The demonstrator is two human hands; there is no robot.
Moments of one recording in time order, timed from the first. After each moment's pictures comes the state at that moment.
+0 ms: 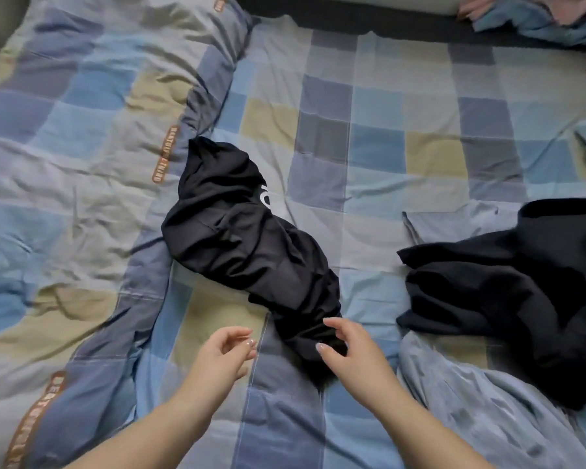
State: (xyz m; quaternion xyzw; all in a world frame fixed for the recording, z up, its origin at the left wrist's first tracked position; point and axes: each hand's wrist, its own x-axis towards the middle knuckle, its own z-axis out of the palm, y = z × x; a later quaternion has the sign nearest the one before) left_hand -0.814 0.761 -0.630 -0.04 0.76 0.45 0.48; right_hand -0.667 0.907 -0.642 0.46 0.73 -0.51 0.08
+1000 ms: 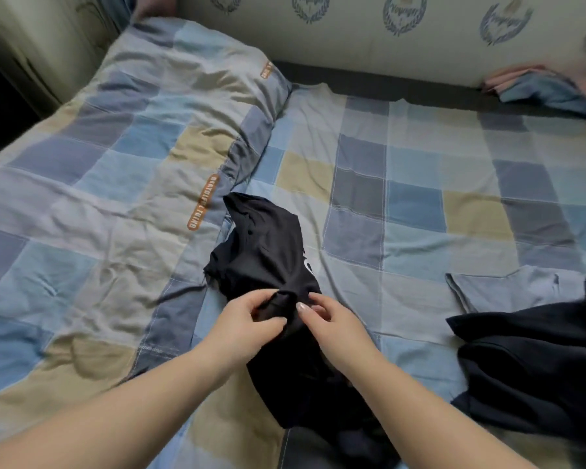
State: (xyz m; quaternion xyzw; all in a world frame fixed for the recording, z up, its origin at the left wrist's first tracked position) left_hand -0.936 0.824 -0.636 0.21 0.75 0.48 0.41; right_hand -0.827 0.940 -0.665 0.43 0.70 -0.57 0.01
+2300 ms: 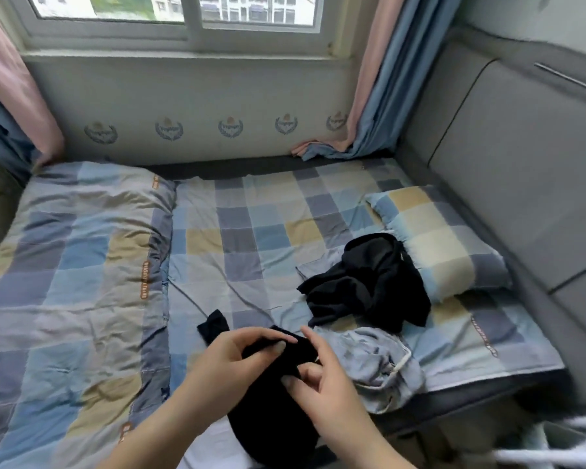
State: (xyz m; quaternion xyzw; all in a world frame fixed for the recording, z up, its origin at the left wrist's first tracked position) left_hand -0.735 0.674 -0.204 0.45 0.60 0.42 0.51; right_hand -0.567 0.704 -0.244 0.43 0.55 -0.68 -0.22
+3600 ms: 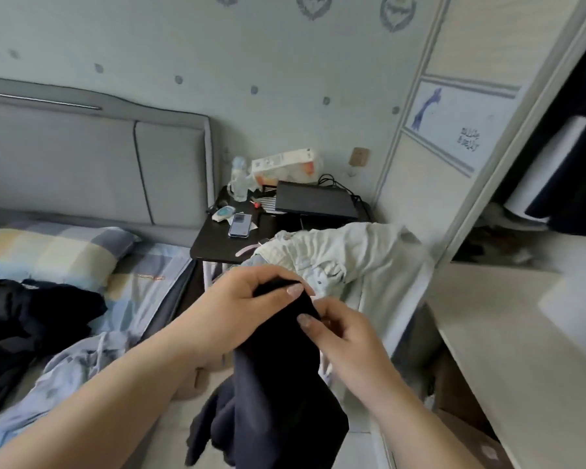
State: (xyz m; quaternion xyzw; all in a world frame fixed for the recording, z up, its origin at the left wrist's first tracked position) left_hand -0.389 0.354 -0.056 0.81 0.02 0.17 0.56; right_hand -0.299 0.202 -0.104 0.72 0.37 -0.16 -0.56
